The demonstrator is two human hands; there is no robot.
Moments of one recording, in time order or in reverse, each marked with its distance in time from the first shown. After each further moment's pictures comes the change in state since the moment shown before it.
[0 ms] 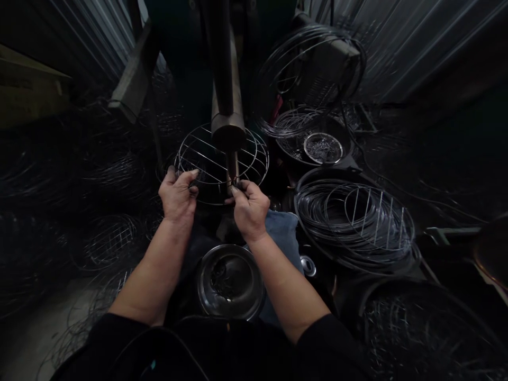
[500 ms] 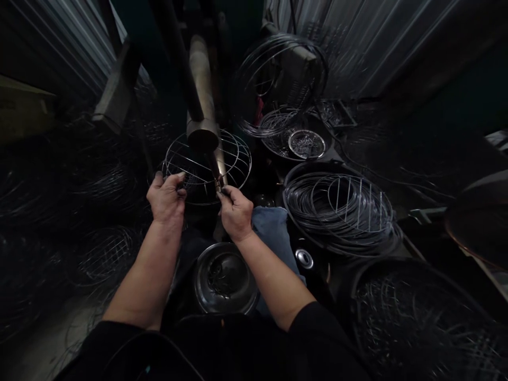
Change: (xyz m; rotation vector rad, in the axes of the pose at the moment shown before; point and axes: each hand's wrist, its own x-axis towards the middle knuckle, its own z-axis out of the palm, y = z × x) left_hand 0.000 0.003 0.002 0.049 -0.054 0.055; right_hand -0.010 0.025 -0.009 -0.128 -0.013 -0.178
